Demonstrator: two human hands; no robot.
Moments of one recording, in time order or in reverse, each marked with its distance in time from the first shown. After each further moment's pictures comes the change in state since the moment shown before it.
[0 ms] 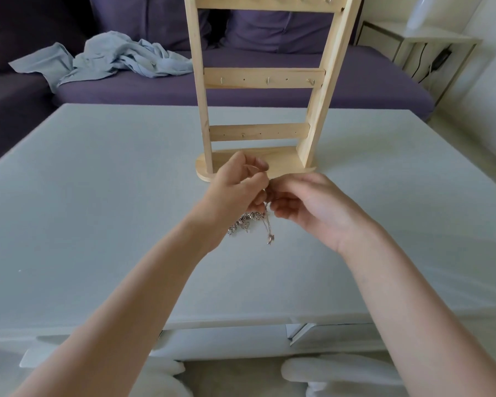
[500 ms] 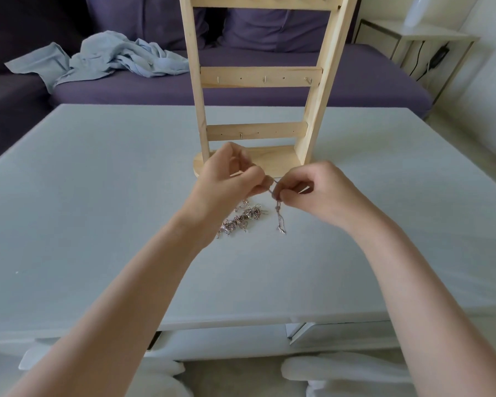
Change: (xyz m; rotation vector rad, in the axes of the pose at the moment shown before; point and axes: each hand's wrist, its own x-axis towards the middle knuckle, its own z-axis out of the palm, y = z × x) left_hand 0.002 0.002 -0.004 -0.100 0.035 0.087; right_hand -0.003 -0.011 -0.017 -0.775 0.050 -0.282
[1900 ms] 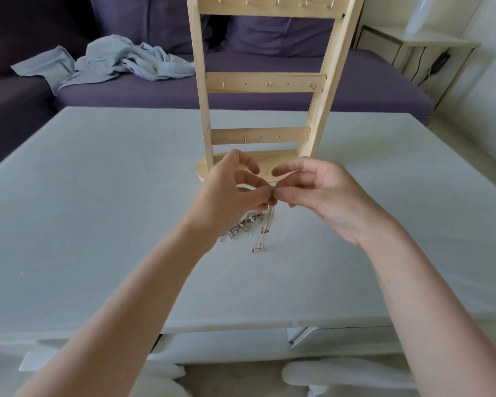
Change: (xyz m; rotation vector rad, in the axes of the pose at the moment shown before) left_hand -0.006 0.002 -0.005 0.175 -0.021 -0.024; right_hand 0.000 0.002 0.002 0.559 -0.044 0.046
